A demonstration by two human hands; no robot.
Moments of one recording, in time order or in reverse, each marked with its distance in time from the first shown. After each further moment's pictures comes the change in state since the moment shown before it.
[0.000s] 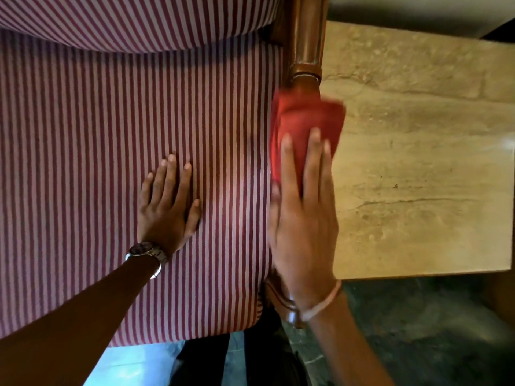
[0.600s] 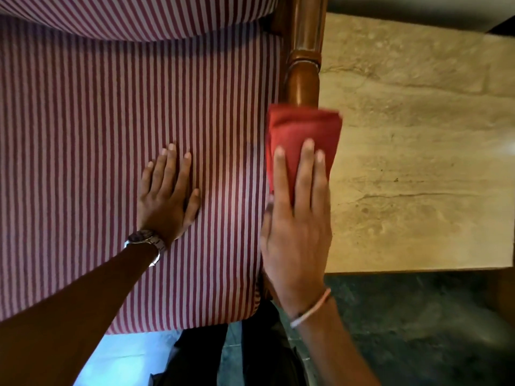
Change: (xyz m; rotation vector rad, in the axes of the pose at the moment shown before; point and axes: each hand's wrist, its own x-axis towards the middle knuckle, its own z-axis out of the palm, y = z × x) left_hand -0.003 -0.004 -0.005 -0.033 0.005 0.009; right_hand -0.030 -0.005 0.003 -0.061 -0.019 -0.001
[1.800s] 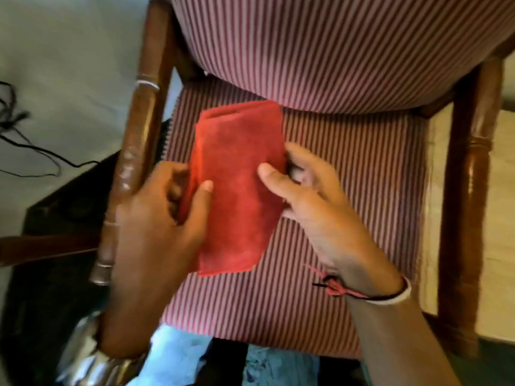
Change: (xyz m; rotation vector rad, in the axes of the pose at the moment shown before) left_hand -0.039 -0.188 -0.290 -0.648 0.181 -0.573; right_hand 0.052 -0.282 -0.061 1.455 -0.585 0.036
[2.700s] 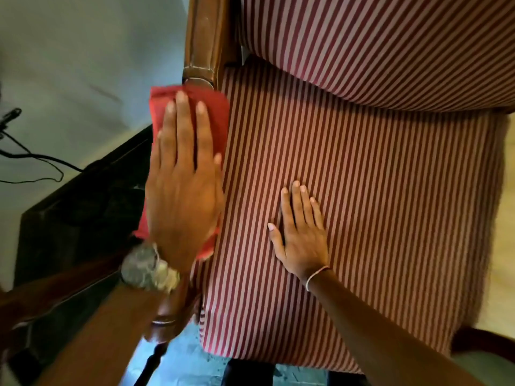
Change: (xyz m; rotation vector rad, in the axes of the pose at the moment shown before) left_hand 0.121 -0.154 0.028 0.607 -0.169 0.204; right_hand 0.091 0.251 0.047 -1.637 0.183 -0.136
